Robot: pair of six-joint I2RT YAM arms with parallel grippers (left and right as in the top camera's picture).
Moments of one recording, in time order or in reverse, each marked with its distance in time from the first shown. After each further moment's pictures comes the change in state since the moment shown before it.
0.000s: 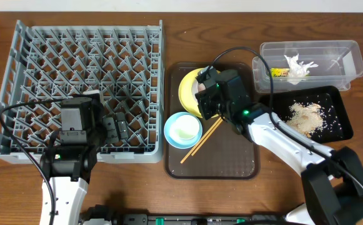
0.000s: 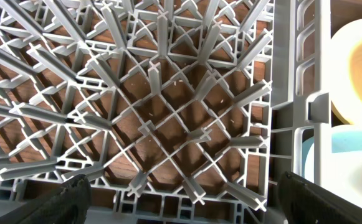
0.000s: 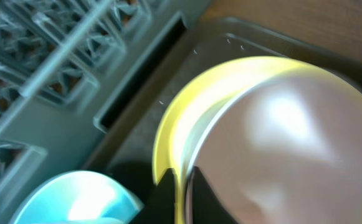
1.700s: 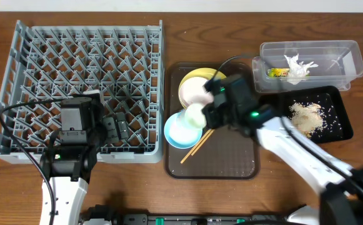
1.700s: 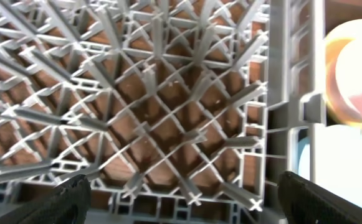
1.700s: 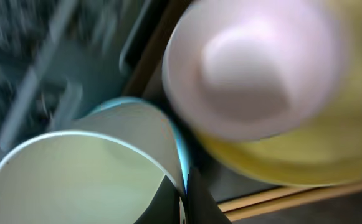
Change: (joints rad) left arm 0.000 0.000 0.000 0.010 0.032 0.000; right arm -0.048 -0.160 0.004 -0.286 -0.102 0.144
